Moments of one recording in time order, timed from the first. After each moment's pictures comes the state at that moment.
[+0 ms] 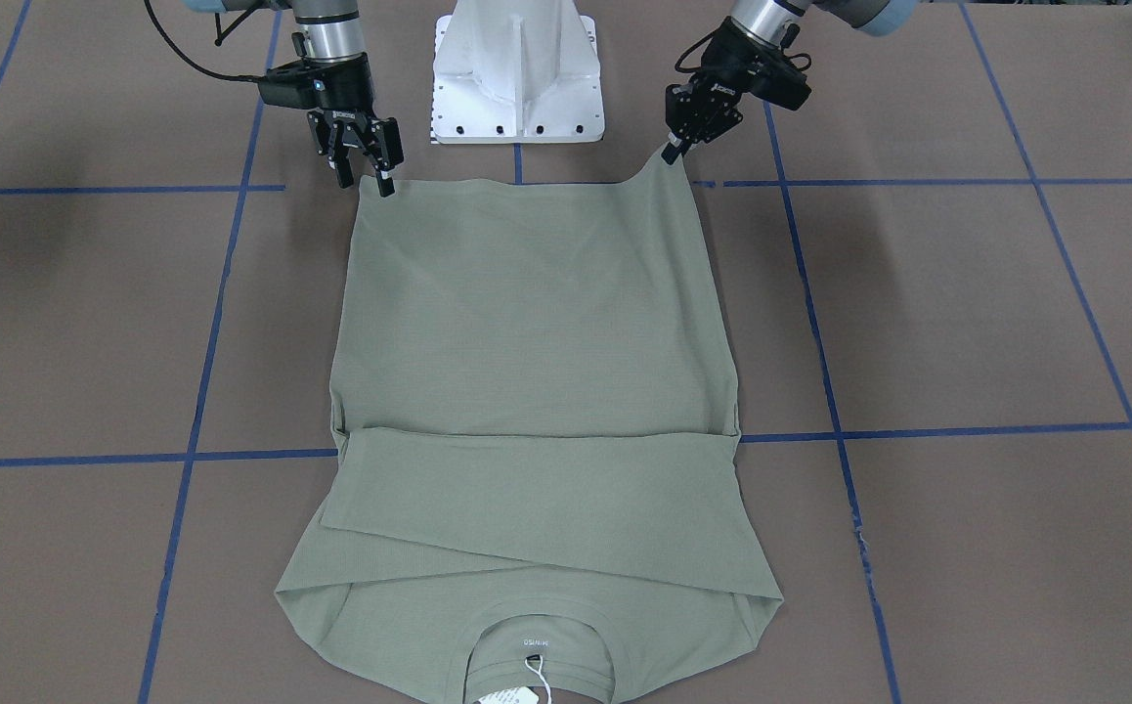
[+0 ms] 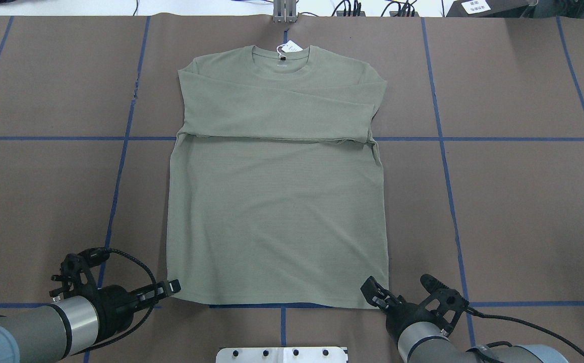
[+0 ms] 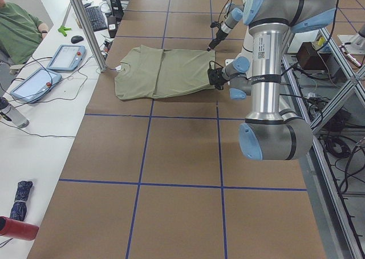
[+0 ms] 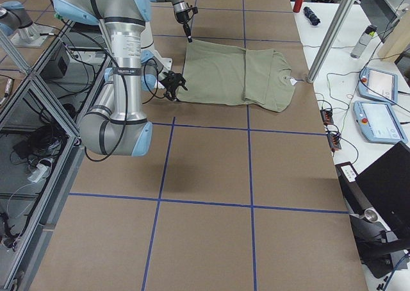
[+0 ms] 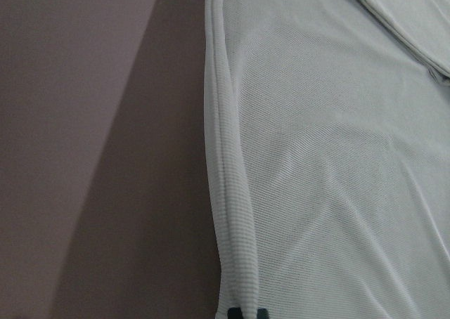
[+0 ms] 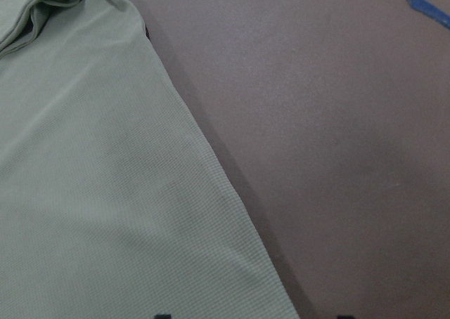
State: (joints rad) left arm -0.07 -1.49 -2.11 -2.41 -1.28 -1.78; right arm -0.08 -1.50 2.07 -1.34 0.98 2.22
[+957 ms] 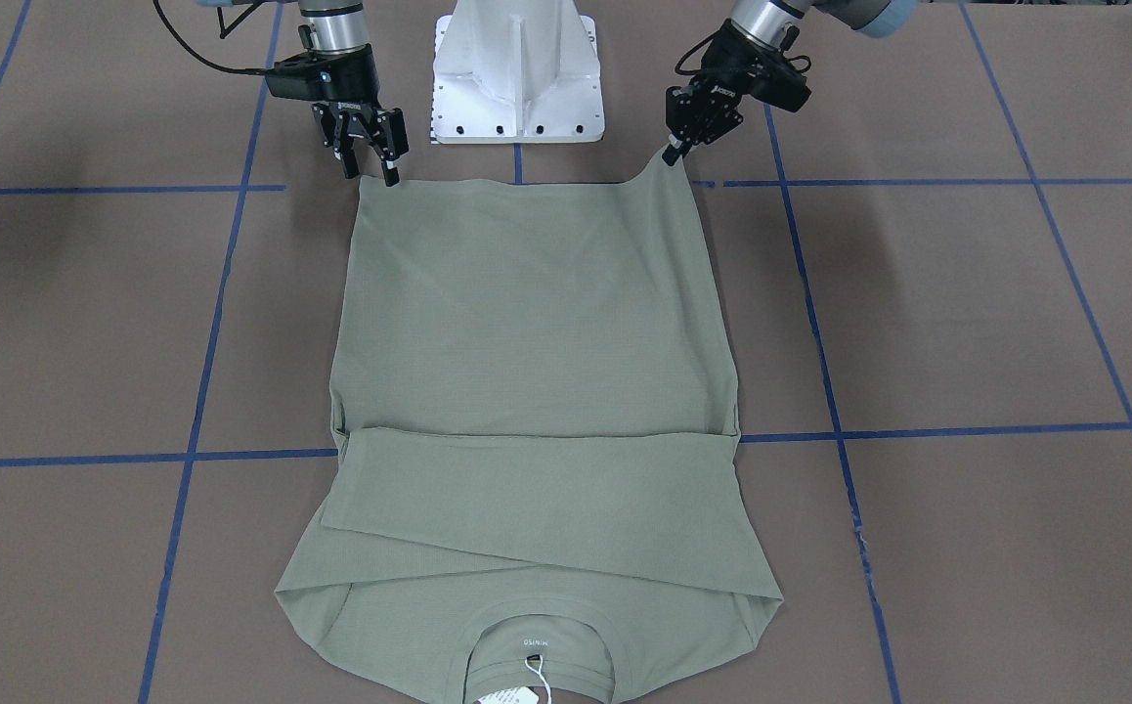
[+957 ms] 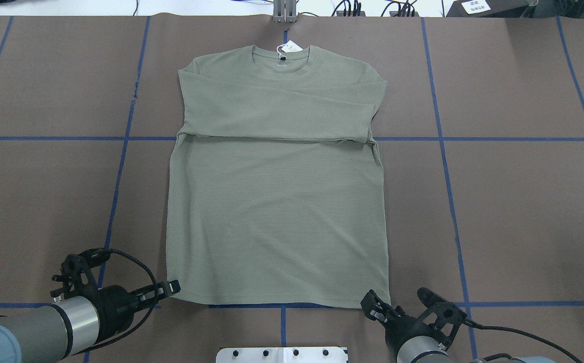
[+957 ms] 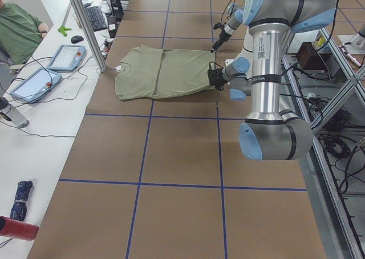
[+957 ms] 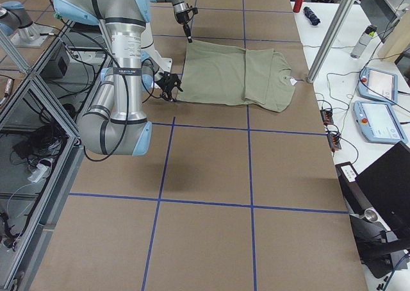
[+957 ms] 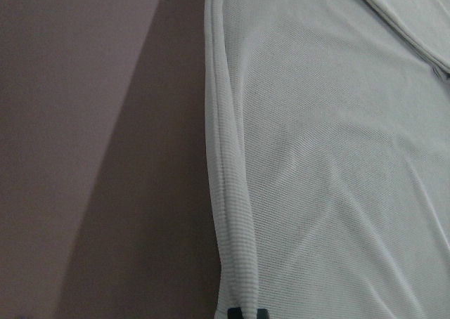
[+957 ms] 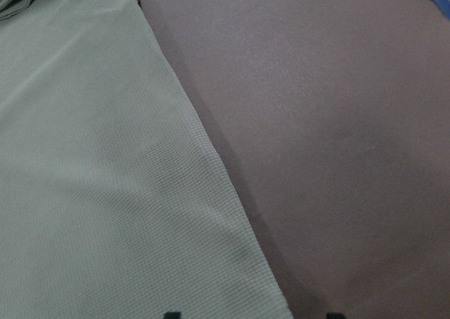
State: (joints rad) left arm -0.07 -1.49 -2.10 -2.41 -1.28 -1.78; right arm -0.12 -1.50 2.07 -1.36 0.97 2.22
